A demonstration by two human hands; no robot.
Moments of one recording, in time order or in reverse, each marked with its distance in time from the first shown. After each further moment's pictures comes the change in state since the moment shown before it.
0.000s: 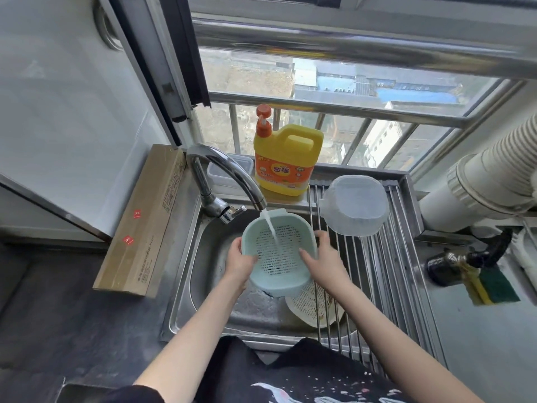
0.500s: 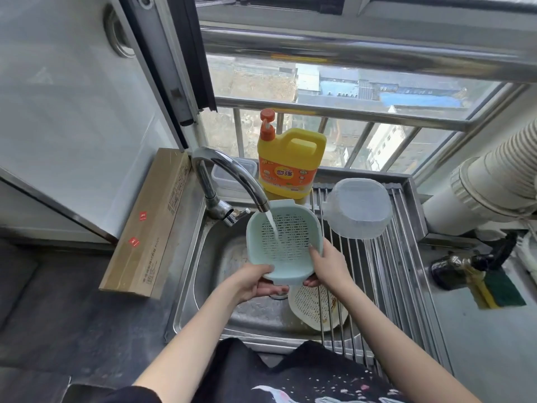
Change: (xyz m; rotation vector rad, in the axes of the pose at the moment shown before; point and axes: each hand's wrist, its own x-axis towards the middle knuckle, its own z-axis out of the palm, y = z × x) left_hand -0.016 0.001 -0.006 -0.113 -0.444 -0.415; right_hand -0.003 -0.008 -0.002 0.316 -0.043 0.082
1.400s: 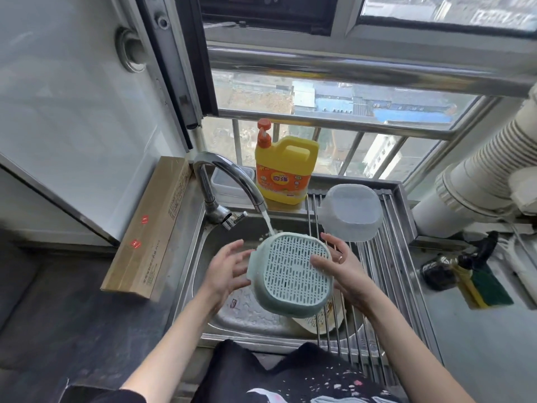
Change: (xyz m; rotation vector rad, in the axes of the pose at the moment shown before) left_hand -0.049 -0.001 -0.023 0.003 0.156 0.504; right_hand -0.027 0.011 -0.043 0.502 -0.202 0.032
